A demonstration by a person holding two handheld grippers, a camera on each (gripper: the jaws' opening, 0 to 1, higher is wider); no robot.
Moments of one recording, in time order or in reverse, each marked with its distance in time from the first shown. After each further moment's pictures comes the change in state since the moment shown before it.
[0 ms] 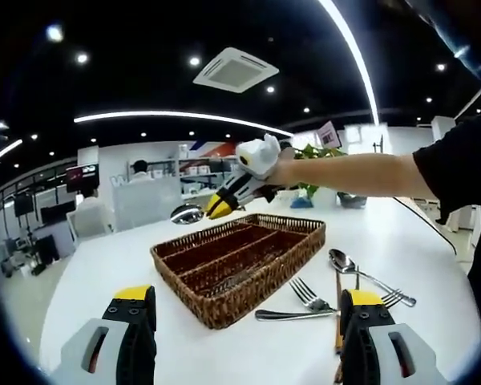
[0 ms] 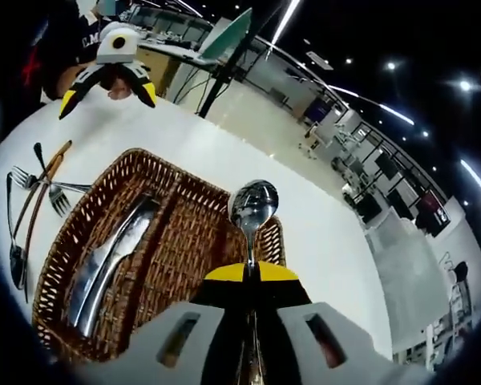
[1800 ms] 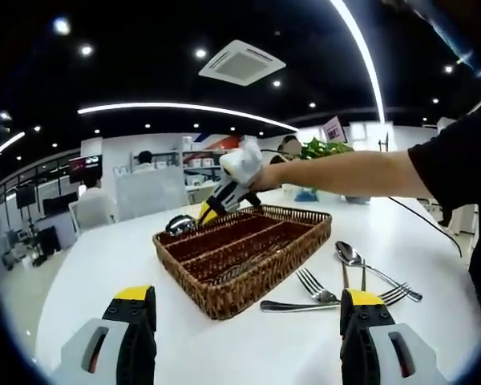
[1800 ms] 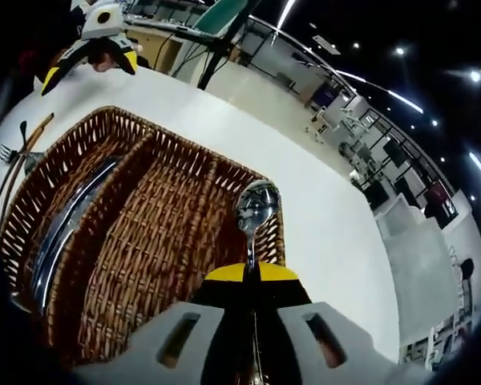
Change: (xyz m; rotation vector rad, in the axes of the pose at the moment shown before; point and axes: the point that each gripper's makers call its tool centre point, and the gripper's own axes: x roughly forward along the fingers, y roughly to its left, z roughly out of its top) left arm 0.009 0.011 -0.015 -0.046 0.017 0.007; right arm 0.075 -0.046 -0.073 0.010 0.119 0.017
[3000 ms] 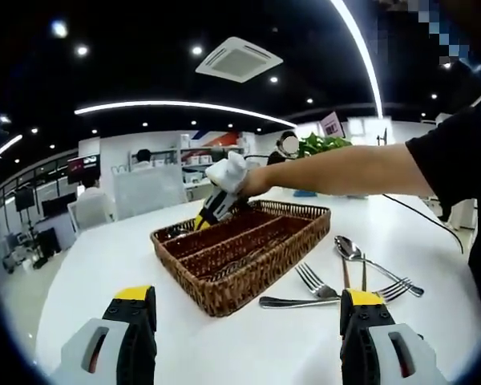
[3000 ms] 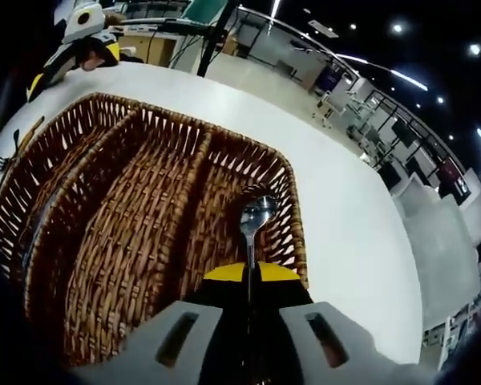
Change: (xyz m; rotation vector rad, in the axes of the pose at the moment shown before) left arm 0.001 -0.003 -0.005 0.012 0.016 -0.001; right arm 0.028 0.012 -0.021 0.075 0.051 0.061
